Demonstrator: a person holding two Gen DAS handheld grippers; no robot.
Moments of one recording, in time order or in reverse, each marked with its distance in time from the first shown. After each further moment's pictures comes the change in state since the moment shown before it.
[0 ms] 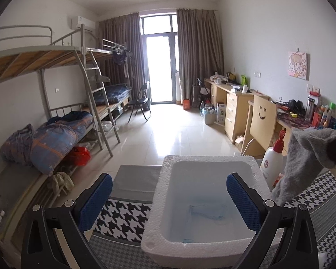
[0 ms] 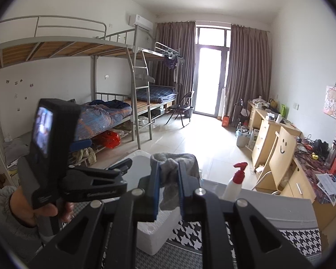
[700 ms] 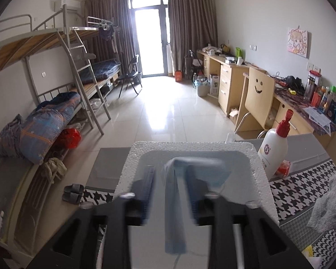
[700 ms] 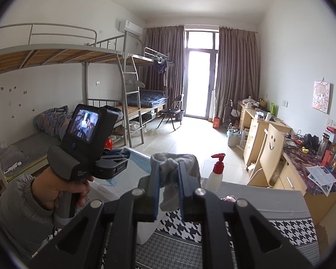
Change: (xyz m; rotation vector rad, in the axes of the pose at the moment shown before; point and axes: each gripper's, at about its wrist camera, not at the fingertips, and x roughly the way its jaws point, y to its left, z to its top) left arm 0.059 -0.031 0.006 0.041 0.200 -0.050; right arm -0.036 -0.024 -0.022 0.041 -0.030 -0.052
